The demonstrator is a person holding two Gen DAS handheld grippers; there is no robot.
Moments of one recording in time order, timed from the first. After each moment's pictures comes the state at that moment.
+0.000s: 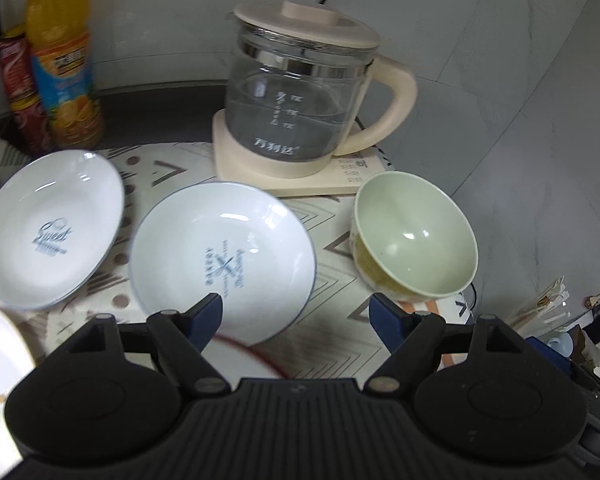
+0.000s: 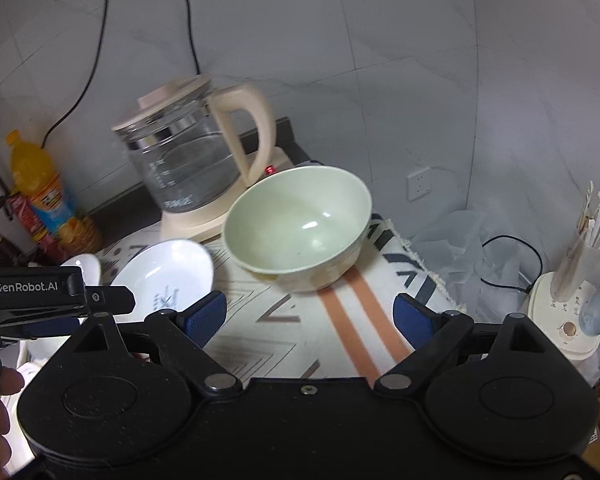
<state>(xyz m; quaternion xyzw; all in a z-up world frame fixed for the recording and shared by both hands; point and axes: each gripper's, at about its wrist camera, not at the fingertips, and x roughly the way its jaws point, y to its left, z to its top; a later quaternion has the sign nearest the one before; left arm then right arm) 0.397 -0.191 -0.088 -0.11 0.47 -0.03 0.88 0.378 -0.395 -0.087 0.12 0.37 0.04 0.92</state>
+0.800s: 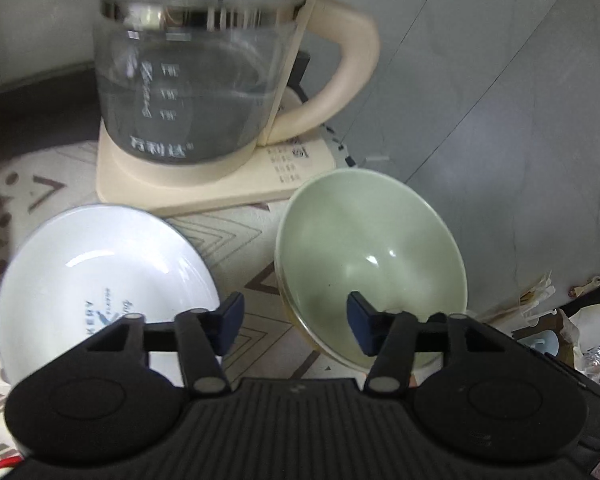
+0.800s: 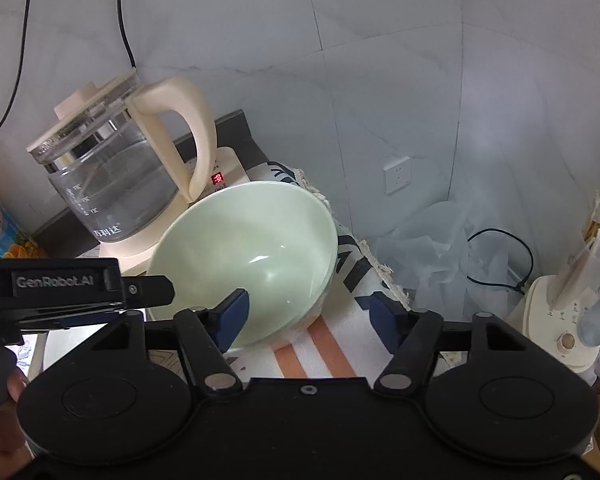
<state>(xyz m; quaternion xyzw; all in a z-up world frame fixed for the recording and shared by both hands) 0.491 -0.242 -0.143 -0.11 0.51 -0.10 0.85 0.458 -0.413 -0.118 0.13 0.40 0.01 0.91</state>
